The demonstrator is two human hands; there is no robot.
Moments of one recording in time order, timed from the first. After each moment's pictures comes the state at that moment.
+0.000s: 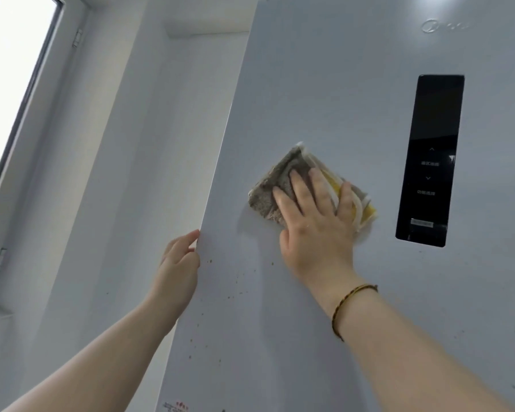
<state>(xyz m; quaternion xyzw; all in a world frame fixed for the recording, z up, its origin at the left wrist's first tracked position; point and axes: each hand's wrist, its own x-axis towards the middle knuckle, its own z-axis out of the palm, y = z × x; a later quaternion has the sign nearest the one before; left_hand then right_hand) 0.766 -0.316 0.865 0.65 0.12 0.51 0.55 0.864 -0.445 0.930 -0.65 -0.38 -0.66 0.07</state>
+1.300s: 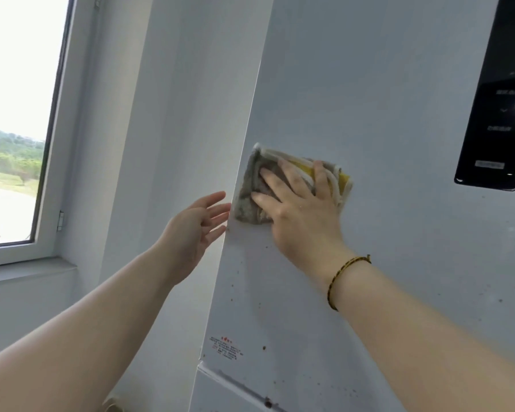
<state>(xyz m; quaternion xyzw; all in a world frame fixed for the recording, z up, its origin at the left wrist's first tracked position) 0.748 -0.292 0.852 0.54 0.03 0.44 0.72 0.857 -0.401 0.885 -0.59 -0.47 -0.65 0.04</state>
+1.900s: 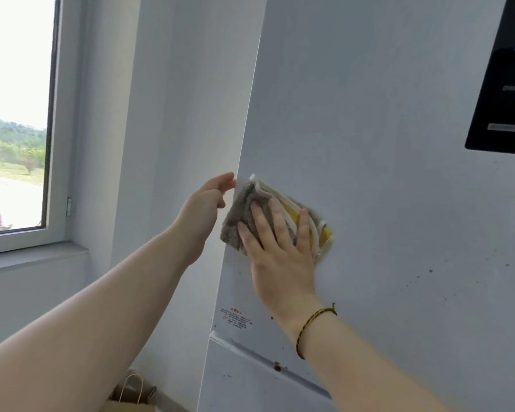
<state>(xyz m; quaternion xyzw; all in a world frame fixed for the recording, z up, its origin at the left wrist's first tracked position) 0.750 -0.300 0.845 0.69 0.10 0.45 0.56 0.847 -0.386 0.785 -0.64 -0.45 -0.61 0.08</state>
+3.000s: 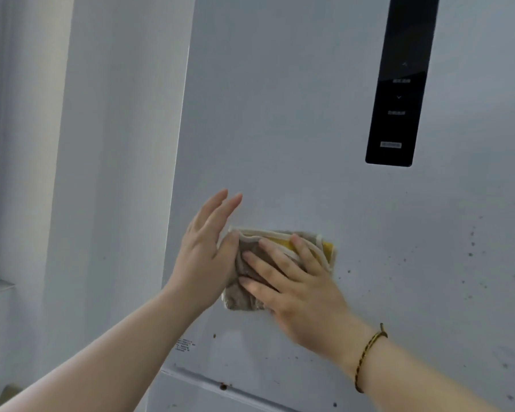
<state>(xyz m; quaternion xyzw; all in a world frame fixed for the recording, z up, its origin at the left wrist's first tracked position) 0.778 -0.376 0.827 0.77 -0.03 0.54 0.33 0.887 -0.497 0.799 -0.56 -0.52 -0.64 -0.09</state>
